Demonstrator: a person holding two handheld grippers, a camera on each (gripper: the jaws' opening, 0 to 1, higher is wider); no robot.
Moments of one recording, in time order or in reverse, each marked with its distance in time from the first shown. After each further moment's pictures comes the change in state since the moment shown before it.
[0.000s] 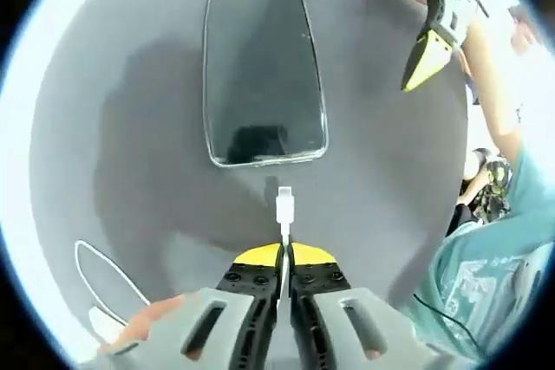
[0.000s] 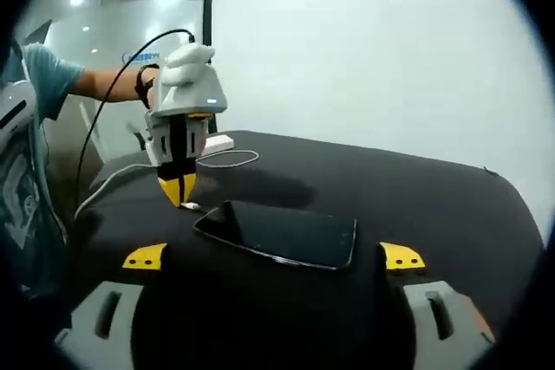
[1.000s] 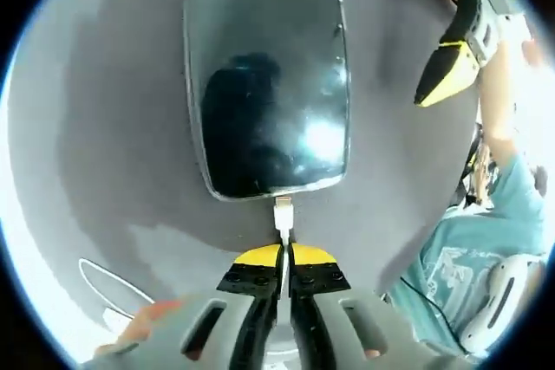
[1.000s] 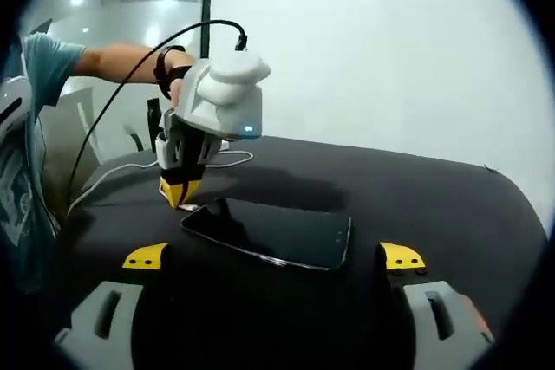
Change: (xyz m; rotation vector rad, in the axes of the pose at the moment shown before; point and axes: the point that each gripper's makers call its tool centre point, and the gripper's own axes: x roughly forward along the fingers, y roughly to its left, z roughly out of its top) left arm 0.006 0.004 0.010 -0.013 0.256 -0.074; right arm 0.007 -0.012 -0.007 0.005 -0.021 -0.018
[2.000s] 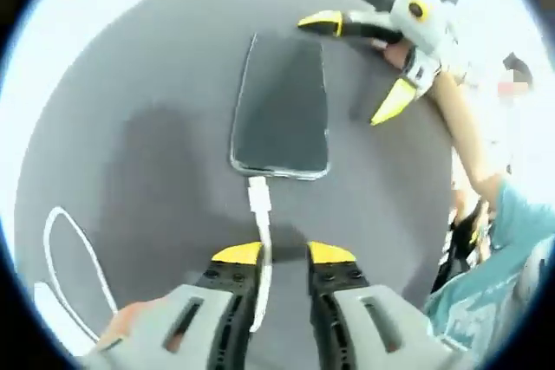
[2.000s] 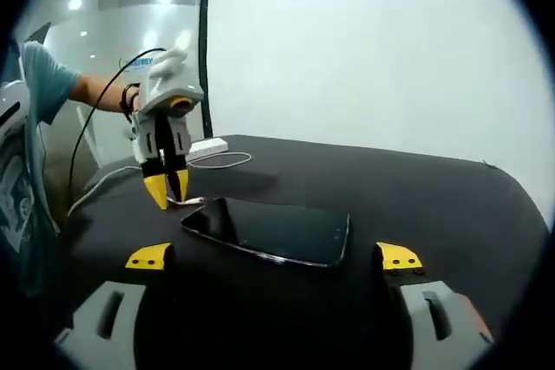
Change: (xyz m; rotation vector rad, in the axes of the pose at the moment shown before) left arm -0.008 -0.012 -0.007 -0.130 -0.696 -0.041; right arm 0.000 -0.004 -0.001 0.019 -0.014 -0.004
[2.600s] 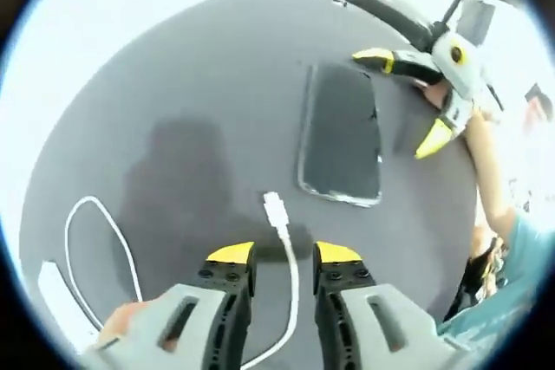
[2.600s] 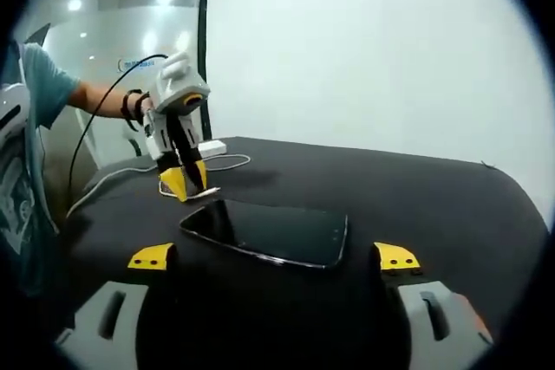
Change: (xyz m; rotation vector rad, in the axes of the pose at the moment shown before) left arm -0.008 0.054 0.016 -0.112 -0.075 0.176; right arm -0.001 0.000 0.001 -0.002 -0.009 -0.006
